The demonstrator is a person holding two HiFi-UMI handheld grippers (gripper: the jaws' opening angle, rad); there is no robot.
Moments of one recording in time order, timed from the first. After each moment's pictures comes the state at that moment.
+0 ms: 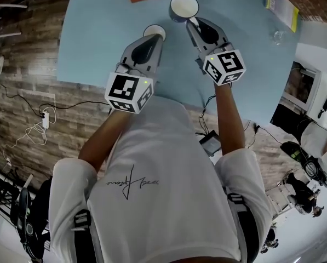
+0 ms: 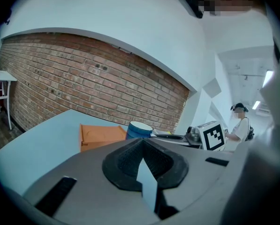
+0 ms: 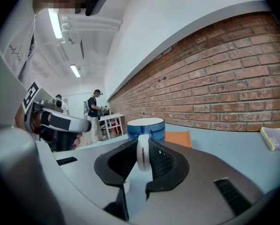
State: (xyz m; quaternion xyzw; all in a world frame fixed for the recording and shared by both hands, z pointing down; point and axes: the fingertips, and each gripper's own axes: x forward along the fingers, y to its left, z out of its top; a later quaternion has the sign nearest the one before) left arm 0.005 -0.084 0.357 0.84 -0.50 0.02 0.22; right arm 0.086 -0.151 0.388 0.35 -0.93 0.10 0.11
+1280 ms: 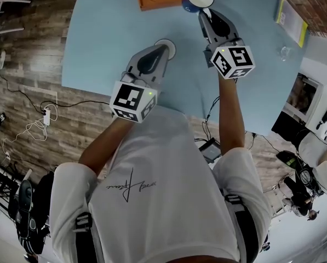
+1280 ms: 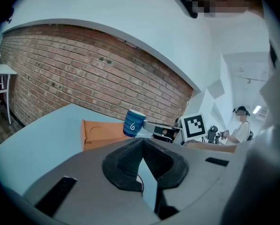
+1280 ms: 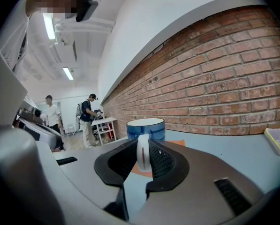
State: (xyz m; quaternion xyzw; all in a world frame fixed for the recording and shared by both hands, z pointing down) left arm -0.014 -0.101 0.373 0.83 -0.49 0.03 0.25; right arm 0.070 -0.230 0.388 0.38 -0.92 0.11 0.09
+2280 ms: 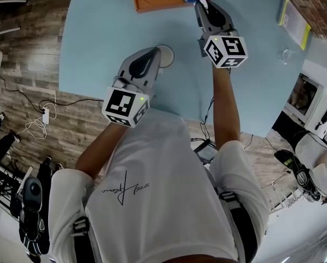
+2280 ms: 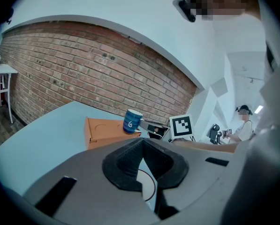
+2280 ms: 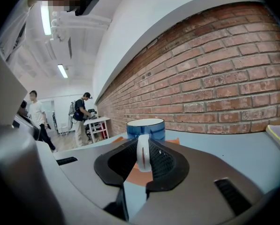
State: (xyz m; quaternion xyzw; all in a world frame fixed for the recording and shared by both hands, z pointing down) left arm -0.029 -0.114 0.388 0.83 -0.49 0.04 0.27; right arm 0.063 -0.281 0.421 0.41 -0.90 0.11 0.09
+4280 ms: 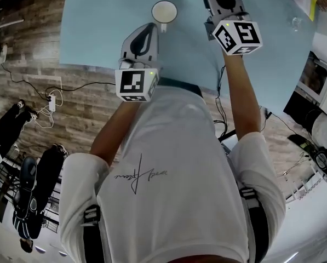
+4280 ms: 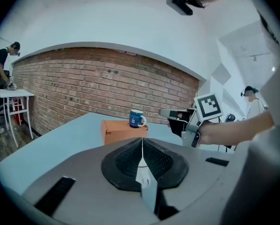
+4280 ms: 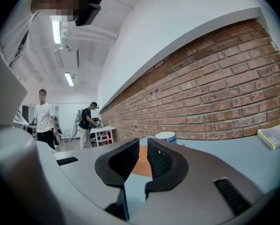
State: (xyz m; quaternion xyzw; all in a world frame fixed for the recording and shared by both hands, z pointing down) left arm -0.032 -0.050 0.407 0.79 -0.58 0.05 0.18; right arm 0.078 -0.192 0.368 0.40 -0.91 0.08 0.03
